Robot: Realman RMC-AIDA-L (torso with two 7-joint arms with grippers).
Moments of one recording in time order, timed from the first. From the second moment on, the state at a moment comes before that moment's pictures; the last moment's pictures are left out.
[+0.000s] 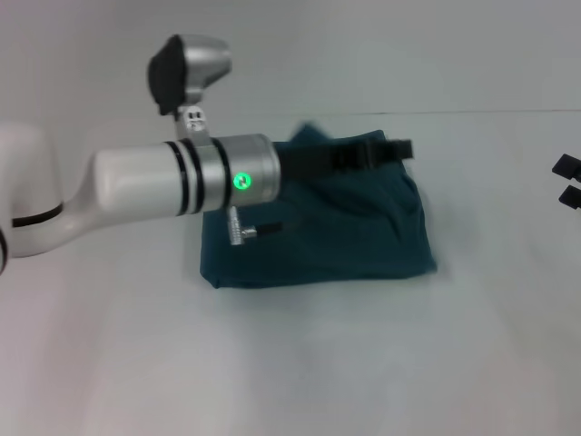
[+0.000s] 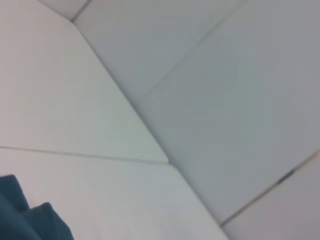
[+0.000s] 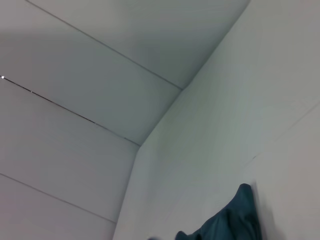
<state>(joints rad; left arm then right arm) -0.93 -2.18 0.90 0.37 1.71 1.02 -1.98 0.40 1.97 -0.48 -0.49 -1.76 -1.39 2.09</state>
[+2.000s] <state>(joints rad) -0.46 -2.10 0.63 0.89 2.01 1.52 -2.20 0.96 1.99 -0.84 -0.56 -2.45 -1.02 2.54</state>
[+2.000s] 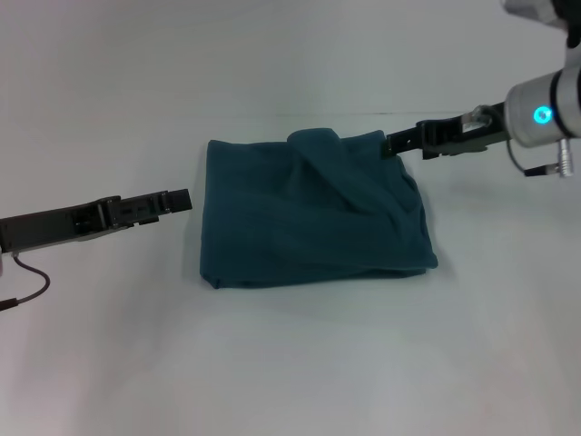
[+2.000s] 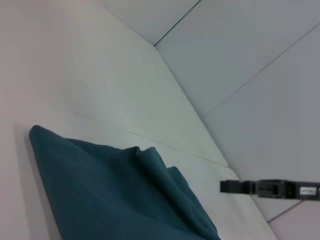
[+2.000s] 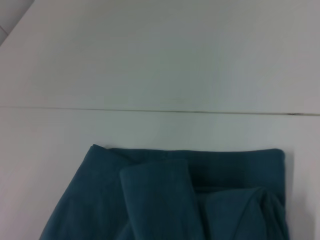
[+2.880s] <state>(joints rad) -0.47 -2.11 0.63 0.89 1.98 1.51 -2.20 0.98 2.05 -0.86 -0.49 -2.41 -0.92 2.48</state>
